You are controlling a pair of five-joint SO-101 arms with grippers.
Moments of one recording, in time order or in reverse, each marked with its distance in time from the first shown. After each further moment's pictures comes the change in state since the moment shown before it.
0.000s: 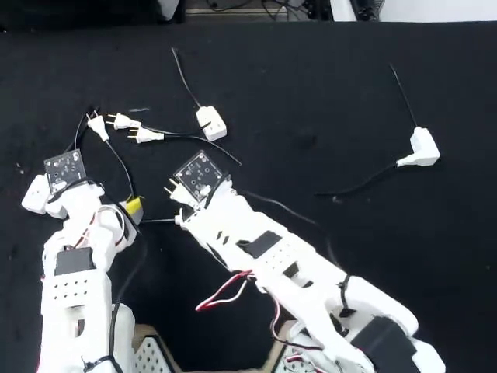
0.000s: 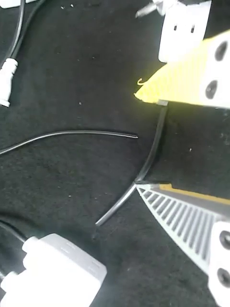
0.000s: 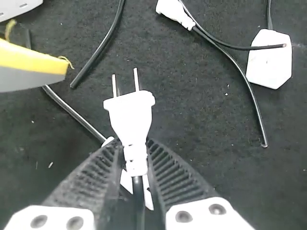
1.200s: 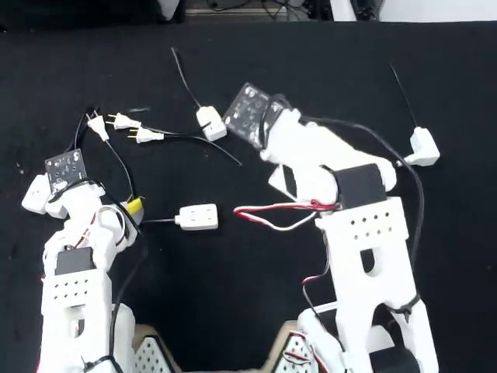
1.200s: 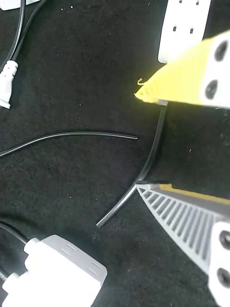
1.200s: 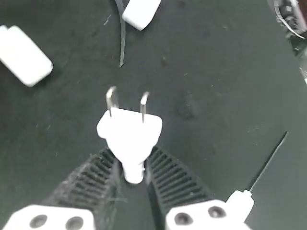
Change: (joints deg) left arm 0.2 0.0 0.0 0.0 0.0; right arm 26.4 -10.5 -48.9 74.4 41.3
